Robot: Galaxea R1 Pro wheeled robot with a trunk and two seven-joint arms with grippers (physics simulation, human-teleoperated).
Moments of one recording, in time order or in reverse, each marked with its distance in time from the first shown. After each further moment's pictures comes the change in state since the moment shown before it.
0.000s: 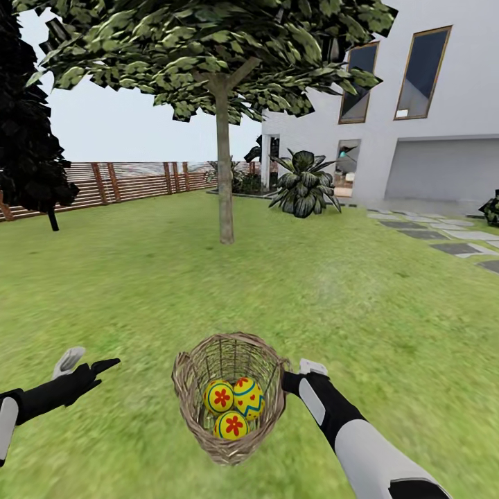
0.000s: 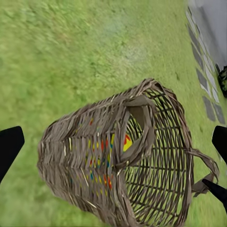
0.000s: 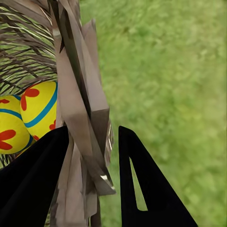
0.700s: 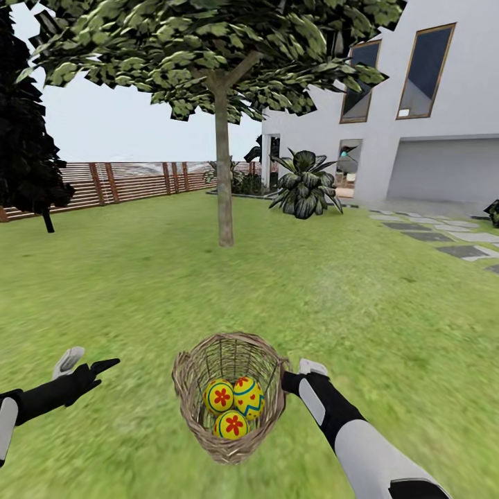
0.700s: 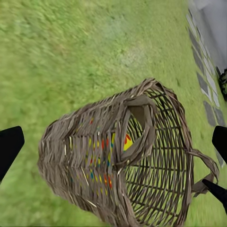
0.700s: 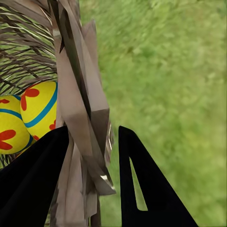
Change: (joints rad) left arm 0.000 0.000 0.002 0.003 0.002 0.000 0.001; right arm 0.001 0.000 0.000 0.000 0.000 -0.004 0.000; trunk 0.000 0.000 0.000
